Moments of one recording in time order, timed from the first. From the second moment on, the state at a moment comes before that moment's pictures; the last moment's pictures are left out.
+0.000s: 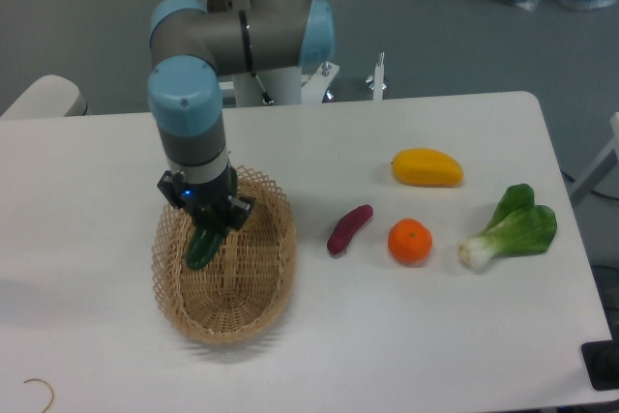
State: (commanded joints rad) arm 2.13 -1.85 -1.80 -0.99 1.54 0.73
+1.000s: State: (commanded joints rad) arm 2.11 -1.92 -1.81 -0.98 1.53 0.81
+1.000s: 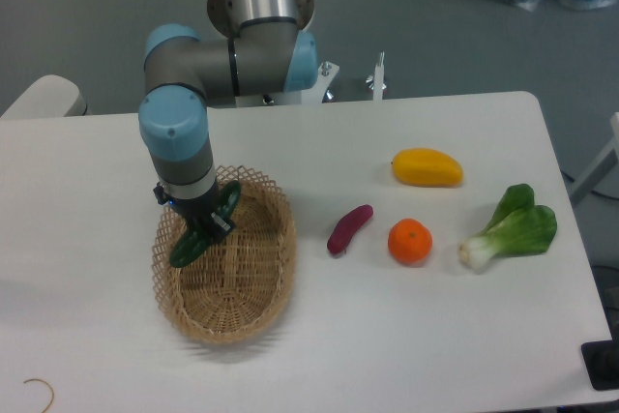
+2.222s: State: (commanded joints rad) arm 2.25 -1.89 -1.59 -0.99 1.65 0.94
